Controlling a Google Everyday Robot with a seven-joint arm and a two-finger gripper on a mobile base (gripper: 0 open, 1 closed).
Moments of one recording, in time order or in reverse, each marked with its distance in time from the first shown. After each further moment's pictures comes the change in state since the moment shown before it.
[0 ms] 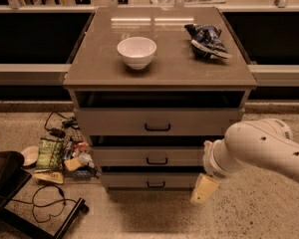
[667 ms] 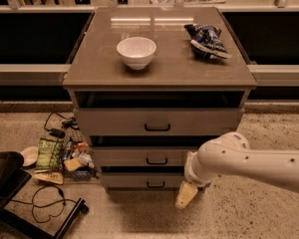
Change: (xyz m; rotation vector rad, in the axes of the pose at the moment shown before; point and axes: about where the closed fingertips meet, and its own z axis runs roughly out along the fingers) arm -0.004 0.001 0.110 -0.032 0.017 -0.028
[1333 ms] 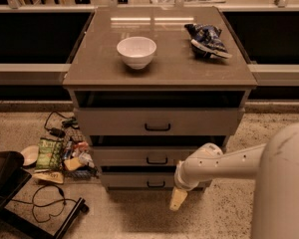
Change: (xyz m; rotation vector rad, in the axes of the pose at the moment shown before) arm 0.013 -0.014 0.123 -0.017 0.024 -0.084
